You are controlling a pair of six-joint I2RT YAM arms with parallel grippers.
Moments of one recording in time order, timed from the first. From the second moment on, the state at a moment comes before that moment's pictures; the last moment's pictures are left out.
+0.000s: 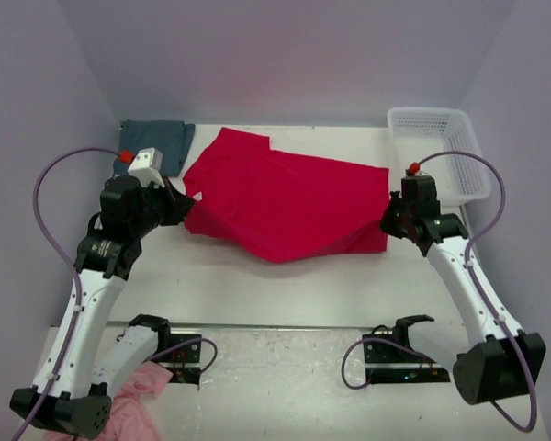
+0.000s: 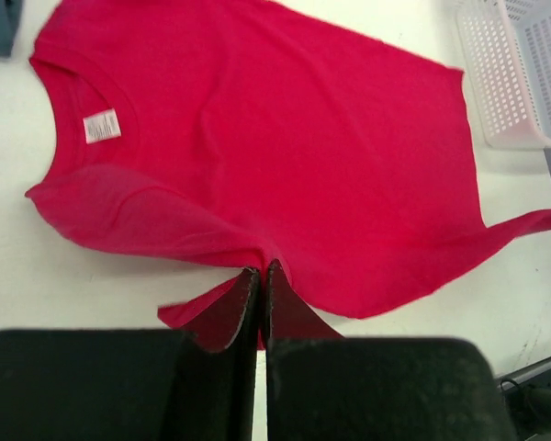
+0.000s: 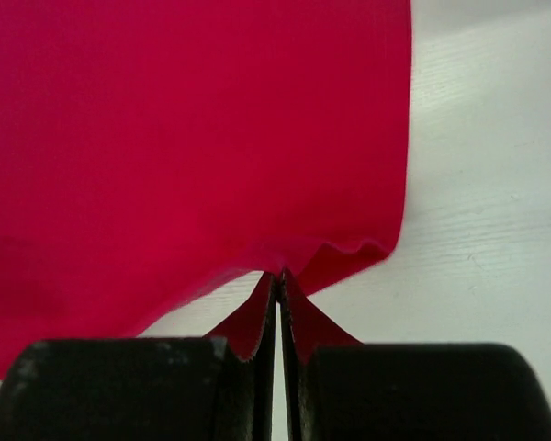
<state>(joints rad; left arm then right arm) -0.18 0.89 1.02 -0.58 0.20 -0.39 0.16 1.12 0.95 -0.71 0.05 0.49</state>
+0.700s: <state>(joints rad) -0.18 0.95 0.95 -0.73 0.18 -0.38 0.18 0.99 0.82 -0.79 0.12 0.66</state>
